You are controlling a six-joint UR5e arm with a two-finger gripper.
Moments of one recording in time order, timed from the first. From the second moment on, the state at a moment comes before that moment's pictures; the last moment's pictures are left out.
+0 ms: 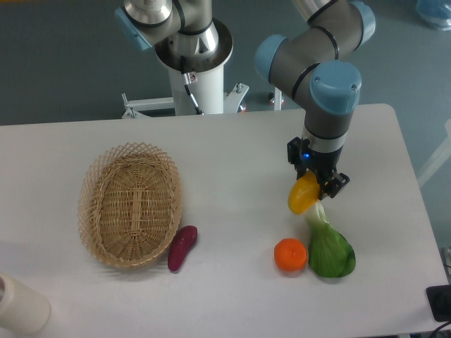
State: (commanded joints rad) arm 2.65 -1.87 -1.70 -1.03 1.55 1.54
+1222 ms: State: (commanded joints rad) arm 2.60 -1.85 -1.82 -1.02 1.63 1.52
